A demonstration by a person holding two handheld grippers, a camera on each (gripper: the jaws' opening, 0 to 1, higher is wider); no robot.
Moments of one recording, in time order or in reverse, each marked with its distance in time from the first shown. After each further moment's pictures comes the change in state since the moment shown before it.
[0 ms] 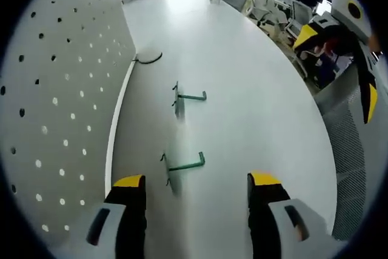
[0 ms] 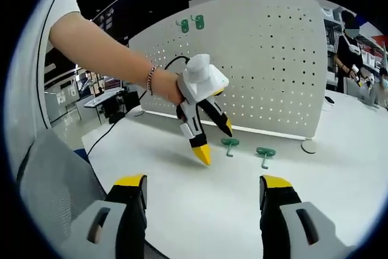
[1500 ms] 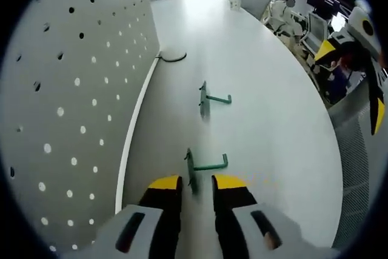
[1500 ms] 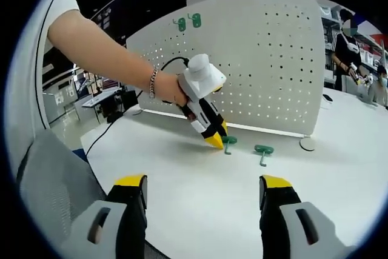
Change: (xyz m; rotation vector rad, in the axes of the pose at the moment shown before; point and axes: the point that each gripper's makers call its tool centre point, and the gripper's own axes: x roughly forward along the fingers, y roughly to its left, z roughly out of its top) left arm -0.001 0.025 0.001 -0.098 -0.048 0.072; right arm 0.000 -0.002 -0.003 0.010 0.013 -0.010
